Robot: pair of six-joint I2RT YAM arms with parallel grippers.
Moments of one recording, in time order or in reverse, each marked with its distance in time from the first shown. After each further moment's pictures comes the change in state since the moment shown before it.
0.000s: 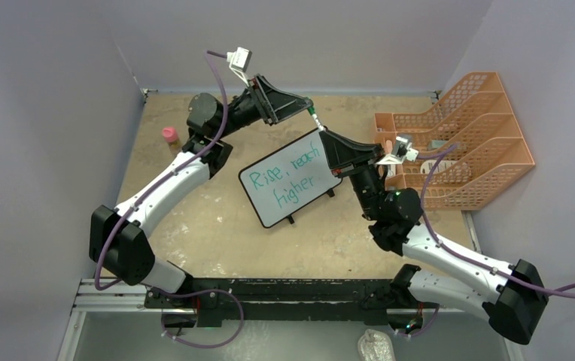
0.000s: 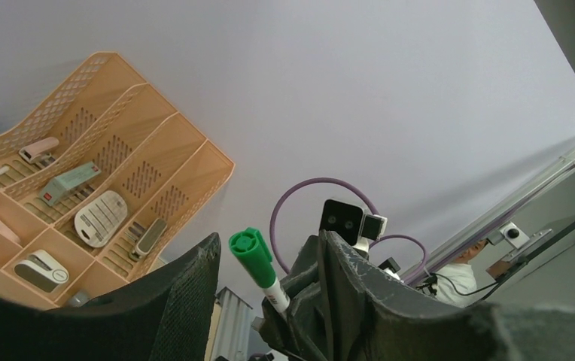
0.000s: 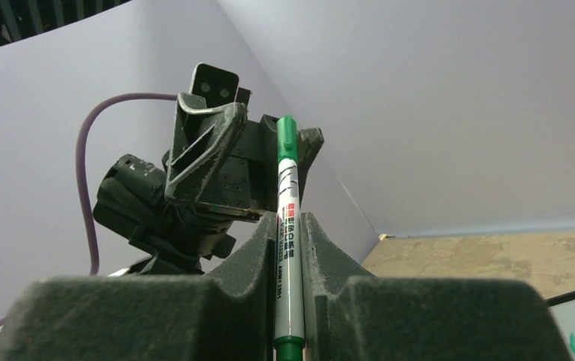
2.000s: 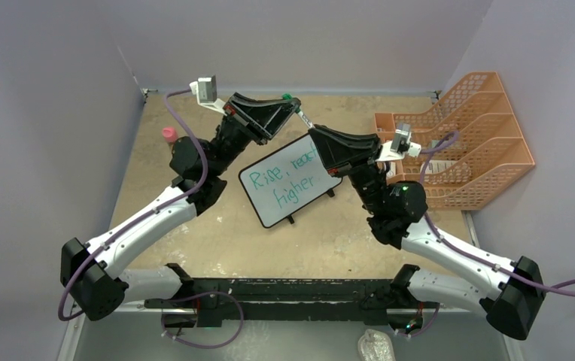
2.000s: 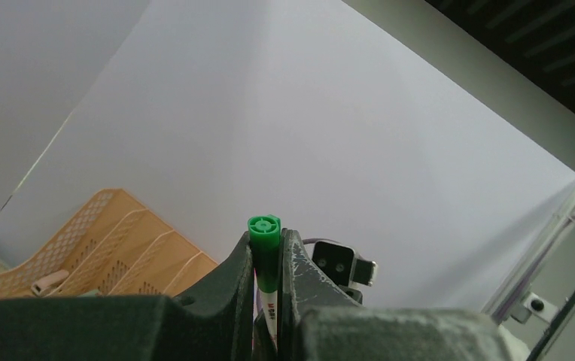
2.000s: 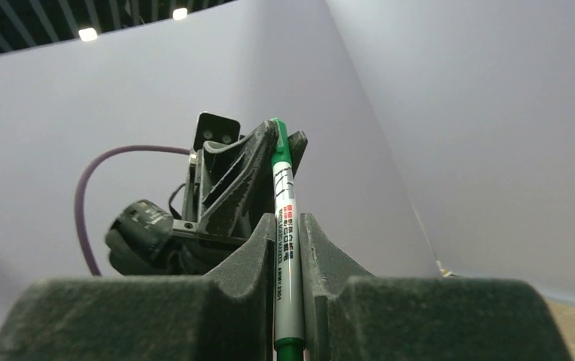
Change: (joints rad) left arm -0.215 -0.245 -0.205 0.140 -0.399 0.218; right arm 0.006 0.054 0.127 0.042 -0.210 -0.002
